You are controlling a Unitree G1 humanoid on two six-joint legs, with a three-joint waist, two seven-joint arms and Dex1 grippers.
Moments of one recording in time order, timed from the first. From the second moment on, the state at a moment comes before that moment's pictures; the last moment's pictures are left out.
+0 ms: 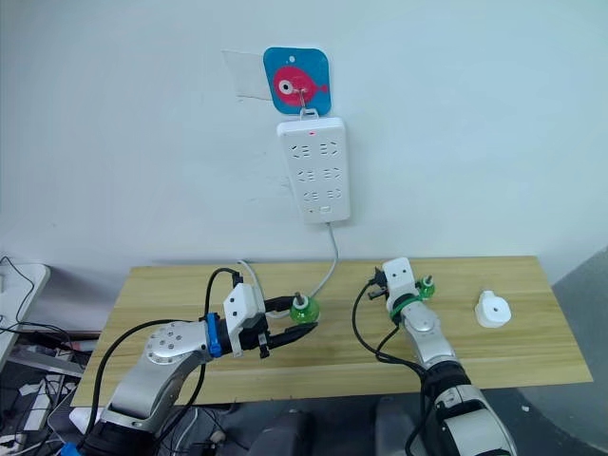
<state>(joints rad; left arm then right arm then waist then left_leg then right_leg) -0.07 0.52 -0.13 -0.19 -0.28 0.13 -0.93 -0.47 -0.13 0.10 0.79 0.02 -0.26 0.19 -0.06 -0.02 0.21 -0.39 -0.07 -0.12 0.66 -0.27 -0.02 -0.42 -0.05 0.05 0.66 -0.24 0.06</state>
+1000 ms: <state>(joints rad) -0.09 0.51 -0.14 -0.19 -0.28 0.15 -0.94 -0.41 -0.26 -0.05 1.04 0.06 -0.46 0.40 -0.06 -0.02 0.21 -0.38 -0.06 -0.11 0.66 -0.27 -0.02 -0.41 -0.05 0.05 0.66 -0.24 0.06</state>
